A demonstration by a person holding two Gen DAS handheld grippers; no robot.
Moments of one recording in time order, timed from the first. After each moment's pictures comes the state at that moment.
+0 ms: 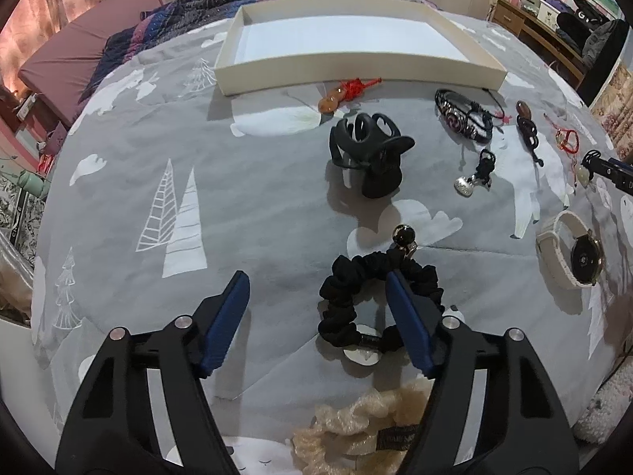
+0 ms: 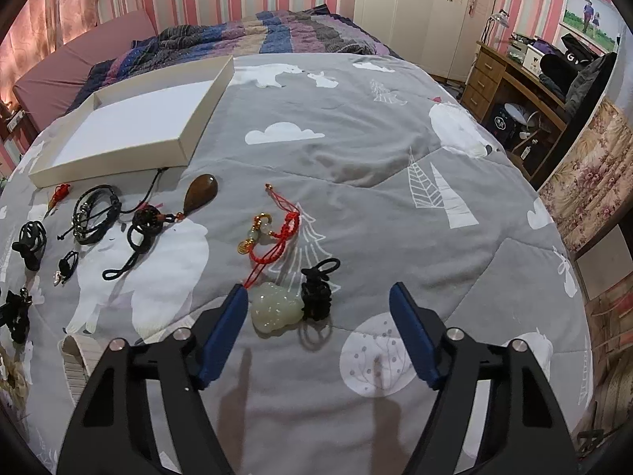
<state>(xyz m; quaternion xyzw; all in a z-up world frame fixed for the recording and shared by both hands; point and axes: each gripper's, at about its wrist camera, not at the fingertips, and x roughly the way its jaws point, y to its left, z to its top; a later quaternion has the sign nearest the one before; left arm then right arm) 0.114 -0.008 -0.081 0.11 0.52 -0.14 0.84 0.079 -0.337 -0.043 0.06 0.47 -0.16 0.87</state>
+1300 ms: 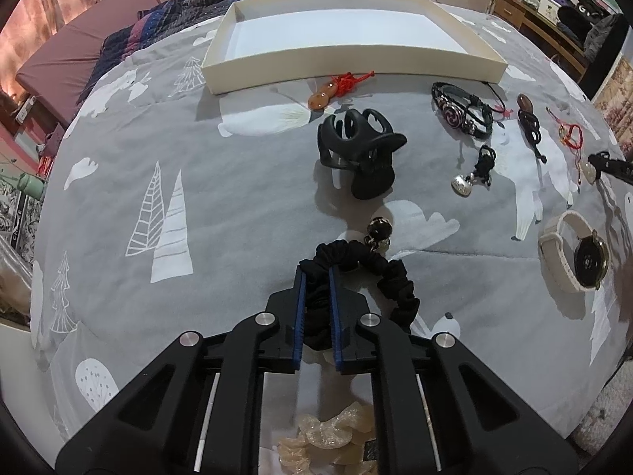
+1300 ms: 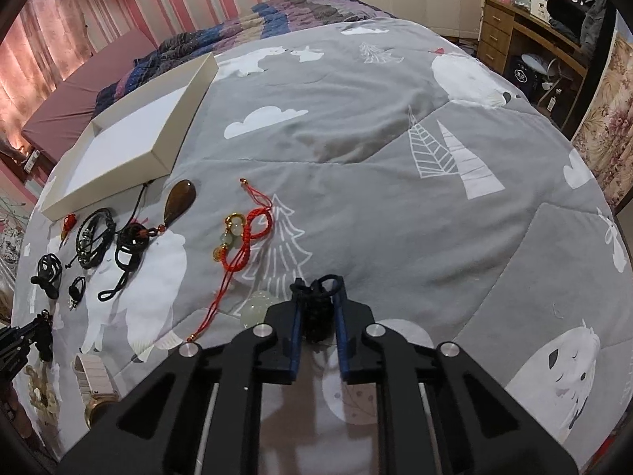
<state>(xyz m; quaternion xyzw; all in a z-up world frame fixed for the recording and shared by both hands) 0.119 -0.027 -0.087 0.12 0.52 -0.13 0.83 0.086 -0.378 -0.065 0.16 0.48 -0.11 0.86</state>
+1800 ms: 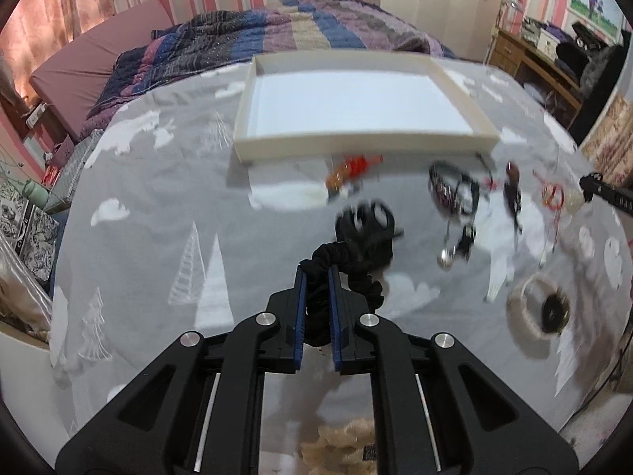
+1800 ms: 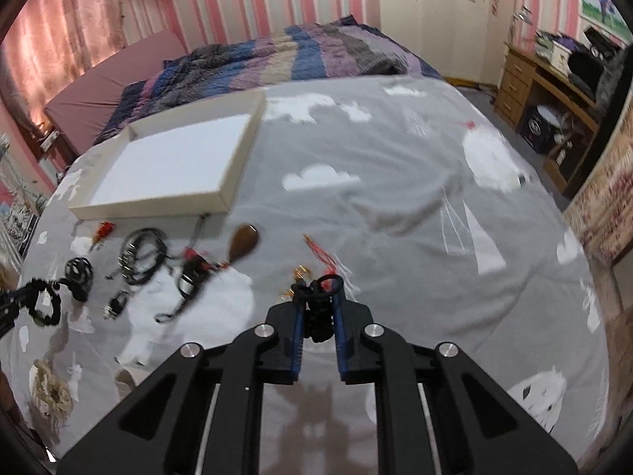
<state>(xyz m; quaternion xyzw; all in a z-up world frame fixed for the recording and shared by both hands) 0.129 -0.003 -0.022 0.08 0.47 -0.14 0.87 0.102 -0.336 0.002 0.09 0.43 -0.08 0.89</state>
